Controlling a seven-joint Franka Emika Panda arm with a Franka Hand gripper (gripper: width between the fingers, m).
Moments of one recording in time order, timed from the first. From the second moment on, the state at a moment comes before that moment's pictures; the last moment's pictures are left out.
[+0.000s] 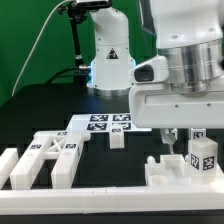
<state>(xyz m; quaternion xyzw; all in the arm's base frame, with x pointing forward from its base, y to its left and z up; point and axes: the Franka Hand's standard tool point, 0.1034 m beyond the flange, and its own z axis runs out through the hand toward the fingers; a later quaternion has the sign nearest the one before) 0.639 0.122 0.068 -0.98 0.18 -0.02 0.07</state>
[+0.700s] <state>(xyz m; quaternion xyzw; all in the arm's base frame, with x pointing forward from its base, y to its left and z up) 0.645 0.117 0.064 -0.99 -0.11 -0.04 0.04</state>
